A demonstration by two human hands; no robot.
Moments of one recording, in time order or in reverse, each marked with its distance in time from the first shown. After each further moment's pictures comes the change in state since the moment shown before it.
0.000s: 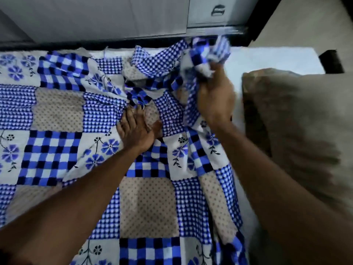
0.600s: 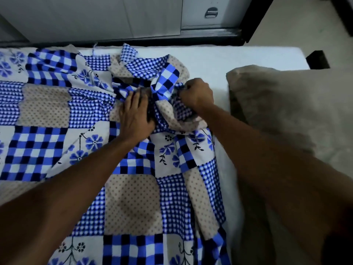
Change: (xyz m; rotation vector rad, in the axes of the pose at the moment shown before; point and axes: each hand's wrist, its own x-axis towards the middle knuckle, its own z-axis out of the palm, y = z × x) left_hand -0.002 0.040 -0.021 0.053 0.197 0.400; right_hand 0.034 0.029 0.010 -0.153 -0.412 0.215
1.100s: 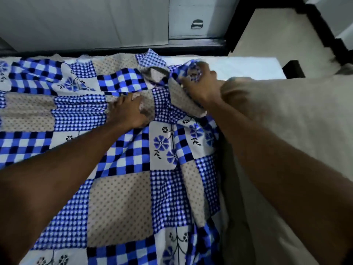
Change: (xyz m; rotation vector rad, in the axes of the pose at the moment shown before) left_hand 0.058 0.023 -0.015 0.014 -0.345 -0.143; right_hand 0.013 0.023 -0.065 0.067 0.163 -0.136
